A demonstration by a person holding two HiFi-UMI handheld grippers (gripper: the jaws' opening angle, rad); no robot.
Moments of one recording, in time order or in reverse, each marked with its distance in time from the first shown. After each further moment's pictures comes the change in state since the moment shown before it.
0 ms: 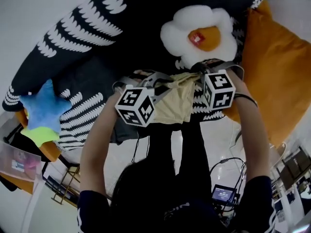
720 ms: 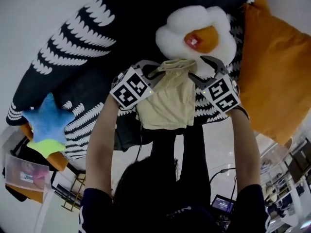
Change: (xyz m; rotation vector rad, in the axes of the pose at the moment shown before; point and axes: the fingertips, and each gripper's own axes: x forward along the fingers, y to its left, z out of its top) left arm 0.033 0.072 -0.043 -0.406 -0.012 0.034; right arm -0.019 -0.055 -0.044 0.804 -0.310 -0.428
